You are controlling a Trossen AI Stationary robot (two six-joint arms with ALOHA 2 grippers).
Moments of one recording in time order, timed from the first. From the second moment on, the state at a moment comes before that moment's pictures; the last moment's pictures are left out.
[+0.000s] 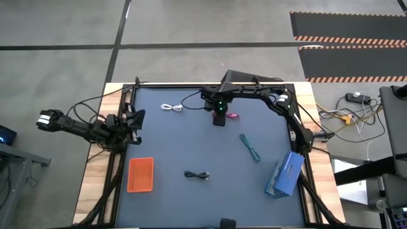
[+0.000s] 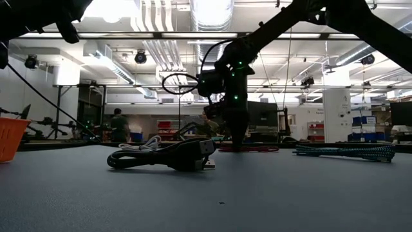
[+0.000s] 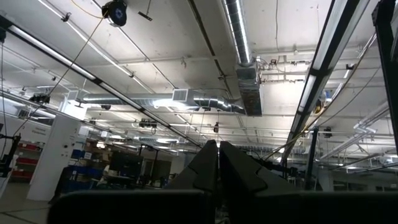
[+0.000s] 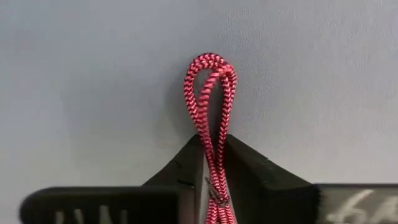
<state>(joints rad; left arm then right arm) -0.20 0.63 0.02 1.37 -0.49 0.25 -0.44 2.28 1.77 -1.01 -0.03 -0.29</state>
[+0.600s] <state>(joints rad) -0.20 0.63 0.02 1.37 -0.49 0.25 -0.34 2.15 1.76 -0.94 -0.06 -0.23</state>
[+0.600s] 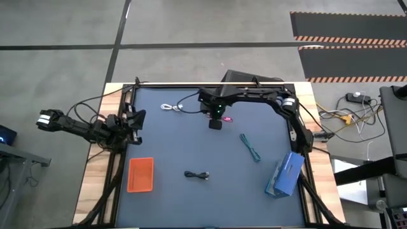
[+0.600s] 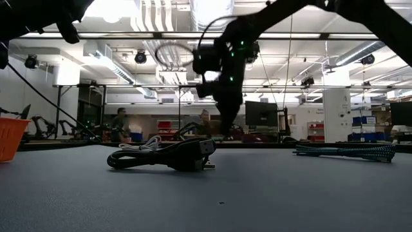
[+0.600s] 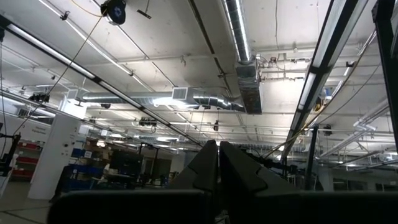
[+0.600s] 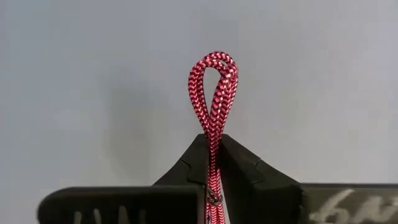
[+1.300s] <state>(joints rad) -0.20 0.65 0.02 1.37 -0.49 0.25 -0.07 1.86 1.33 0.23 -0.08 -0.12</state>
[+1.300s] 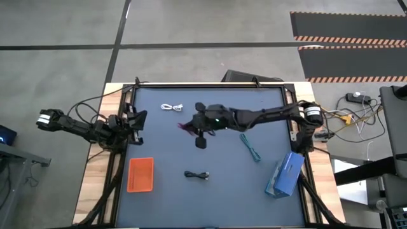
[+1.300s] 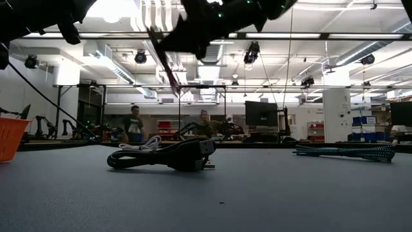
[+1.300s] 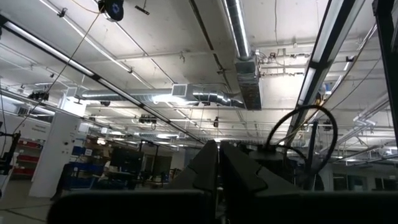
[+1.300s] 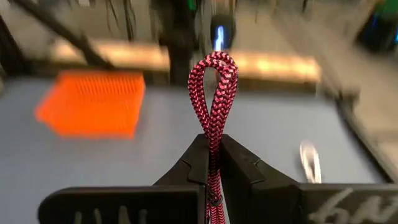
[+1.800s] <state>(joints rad) -0.20 0.65 0.02 1.37 -0.49 0.25 -0.01 1.85 0.98 0.99 -0.02 -0.08</state>
